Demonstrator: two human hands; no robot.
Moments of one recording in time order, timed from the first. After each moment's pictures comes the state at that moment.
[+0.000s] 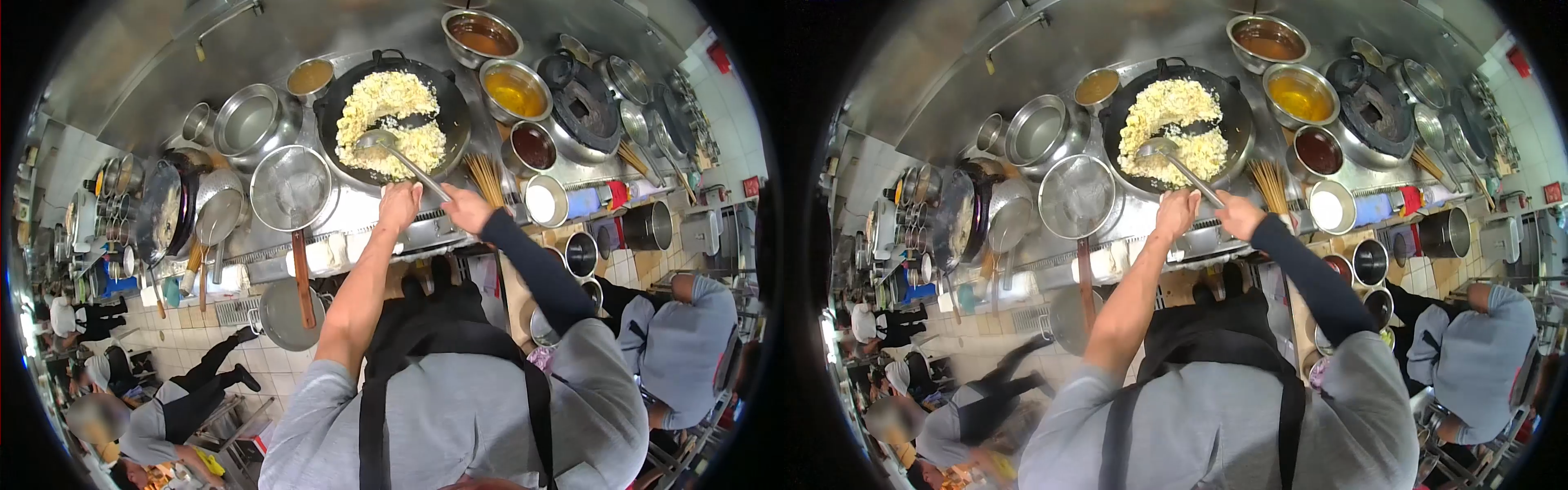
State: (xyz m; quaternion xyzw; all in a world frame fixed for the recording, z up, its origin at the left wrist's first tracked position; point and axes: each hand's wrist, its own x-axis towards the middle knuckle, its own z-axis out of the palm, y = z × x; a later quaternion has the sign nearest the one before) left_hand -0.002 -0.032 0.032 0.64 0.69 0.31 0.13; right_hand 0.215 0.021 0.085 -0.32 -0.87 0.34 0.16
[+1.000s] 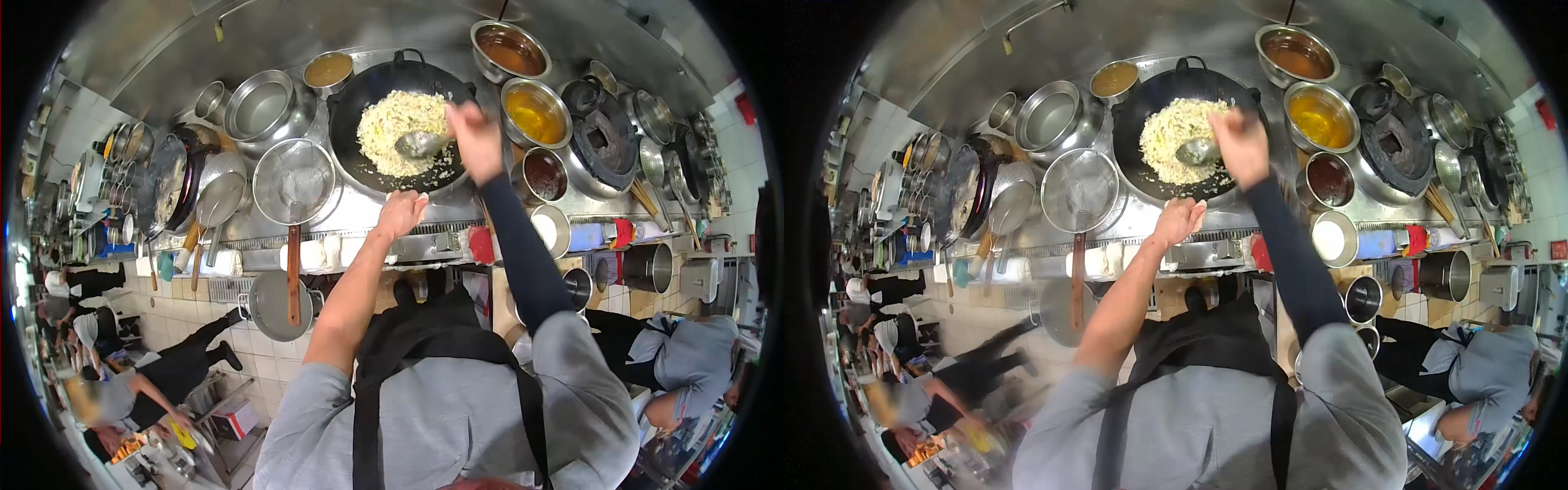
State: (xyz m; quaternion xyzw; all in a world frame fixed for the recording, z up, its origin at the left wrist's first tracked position) left_hand -0.005 -0.017 0.040 0.63 0.70 0.25 0.22; right_hand 0.129 0.145 0.200 -0.41 -0.69 0.39 0.45
